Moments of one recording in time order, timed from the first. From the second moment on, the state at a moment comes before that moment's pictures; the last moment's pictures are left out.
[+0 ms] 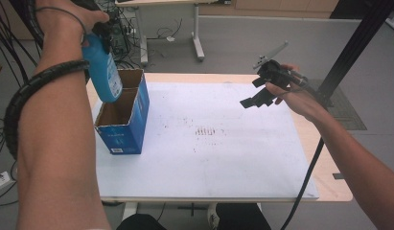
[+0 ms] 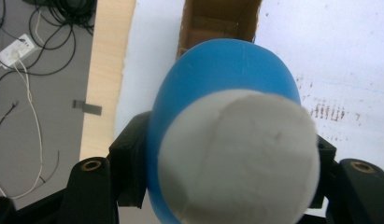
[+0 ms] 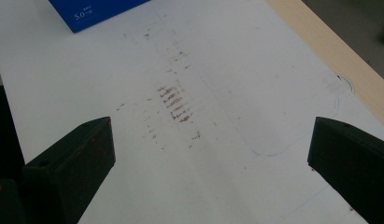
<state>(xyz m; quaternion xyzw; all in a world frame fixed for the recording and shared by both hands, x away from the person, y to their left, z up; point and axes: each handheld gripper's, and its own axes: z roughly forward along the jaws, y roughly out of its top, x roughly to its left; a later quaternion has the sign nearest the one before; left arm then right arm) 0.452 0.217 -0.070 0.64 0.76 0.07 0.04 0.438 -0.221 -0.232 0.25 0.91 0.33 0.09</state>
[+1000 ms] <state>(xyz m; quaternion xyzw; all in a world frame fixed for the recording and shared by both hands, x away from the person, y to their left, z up) 0.467 0.213 -0.216 0.67 0.74 0.04 0.01 0.442 -0.211 -0.247 0.25 0.91 0.31 0.09</state>
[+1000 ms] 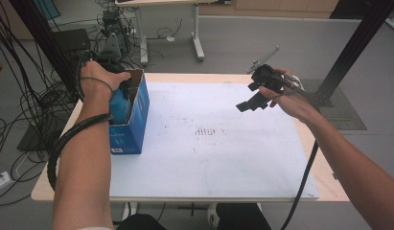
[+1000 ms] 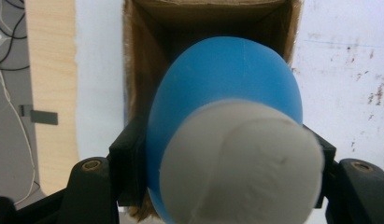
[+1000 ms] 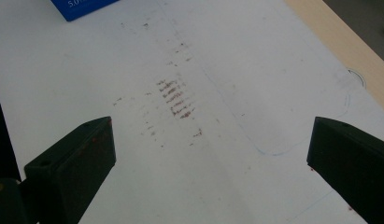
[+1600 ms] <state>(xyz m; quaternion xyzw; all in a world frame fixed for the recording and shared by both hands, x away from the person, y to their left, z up) 0.467 0.220 -0.264 0.68 0.73 0.04 0.00 0.444 -0.218 -0.255 0.26 0.91 0.31 0.08</state>
